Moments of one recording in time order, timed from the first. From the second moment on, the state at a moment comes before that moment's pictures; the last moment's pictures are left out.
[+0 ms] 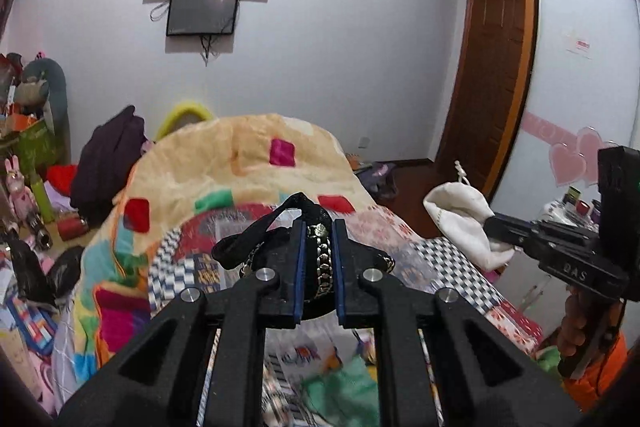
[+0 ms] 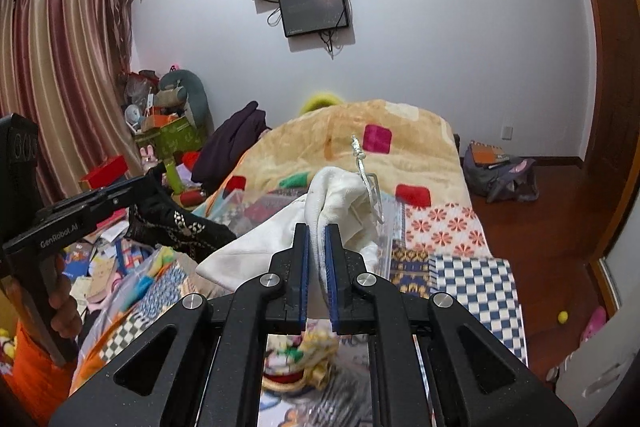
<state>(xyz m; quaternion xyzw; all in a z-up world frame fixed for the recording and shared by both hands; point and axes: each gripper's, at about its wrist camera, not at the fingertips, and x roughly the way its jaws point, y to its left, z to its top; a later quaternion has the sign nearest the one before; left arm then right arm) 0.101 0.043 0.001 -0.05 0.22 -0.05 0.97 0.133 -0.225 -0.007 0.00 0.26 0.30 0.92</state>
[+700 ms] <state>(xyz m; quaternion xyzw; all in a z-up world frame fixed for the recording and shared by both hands) 0.198 0.042 -0.086 -0.05 0.32 -0.04 0.95 0.200 -0.175 -0.078 -0.06 0.37 0.29 0.88</state>
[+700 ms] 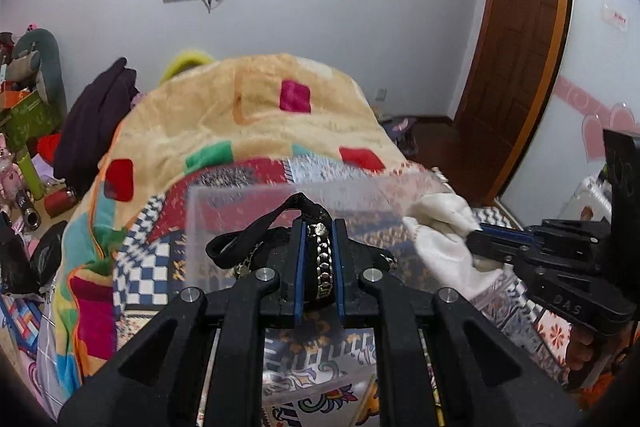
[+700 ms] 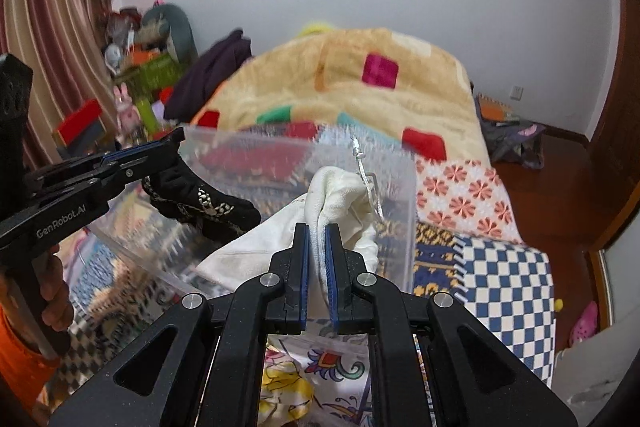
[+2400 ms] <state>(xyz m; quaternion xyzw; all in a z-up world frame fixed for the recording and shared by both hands) 0.062 0.074 -0.138 -0.06 0.40 0.00 0.92 0.112 -0.194 -0.086 -0.07 0.38 0.32 0.87</state>
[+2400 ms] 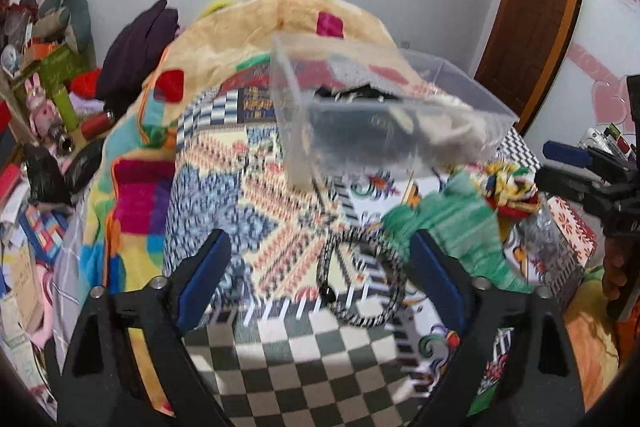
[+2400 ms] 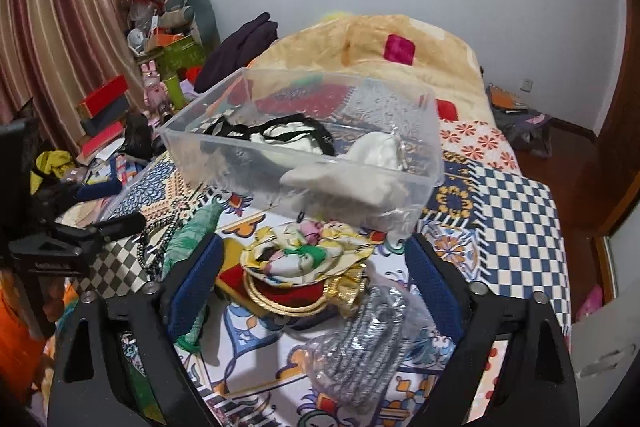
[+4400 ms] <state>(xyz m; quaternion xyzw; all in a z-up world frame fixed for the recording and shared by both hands) 0.184 0.055 -0.082 -0.02 0.34 -0.03 0.94 0.176 -0.170 -0.056 -0.09 0.32 0.30 0.89</state>
